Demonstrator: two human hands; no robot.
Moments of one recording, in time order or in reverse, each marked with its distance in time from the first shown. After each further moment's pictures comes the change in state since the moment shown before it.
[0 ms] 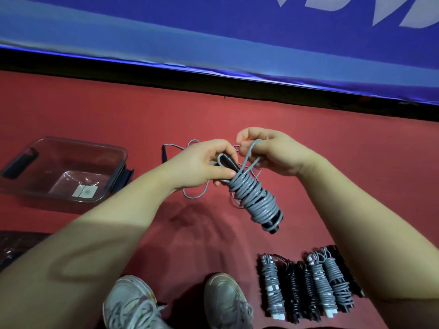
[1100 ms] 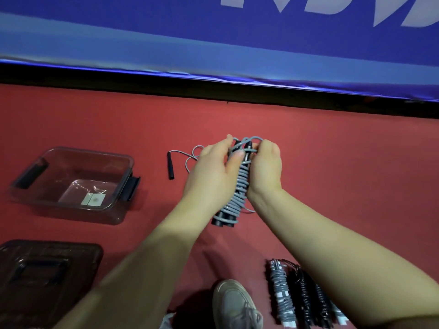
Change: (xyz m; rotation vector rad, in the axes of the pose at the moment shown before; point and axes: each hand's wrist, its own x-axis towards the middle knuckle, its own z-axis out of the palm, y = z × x) left_hand -0.010 0.021 0.037 0.359 0.515 -0.087; right_hand 0.022 0.022 0.066 0.558 0.856 -0.191
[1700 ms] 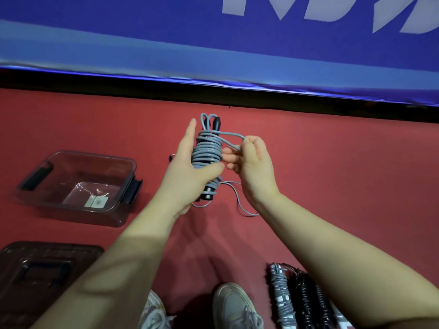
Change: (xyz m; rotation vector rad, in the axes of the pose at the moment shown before) left_hand 0.001 -0.024 -0.022 -0.681 0.054 -0.116; right_hand -0.016 -0.010 0.004 -0.049 -0.360 -0.041
